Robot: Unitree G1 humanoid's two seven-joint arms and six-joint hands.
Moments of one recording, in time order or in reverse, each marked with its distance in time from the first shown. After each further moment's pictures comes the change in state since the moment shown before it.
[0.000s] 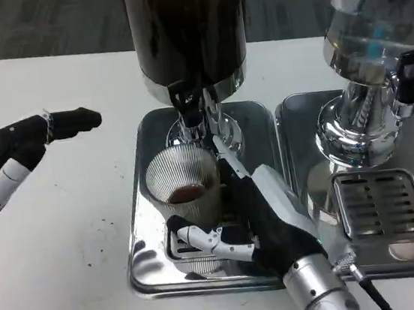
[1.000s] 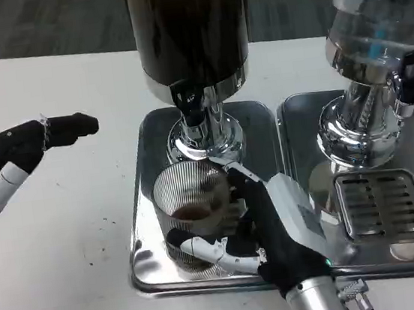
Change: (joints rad) left arm 0.013 0.008 -0.002 0.006 0.005 0.000 0.012; right arm 0.087 0.027 0.031 -0.009 -0.084 -0.035 -0.218
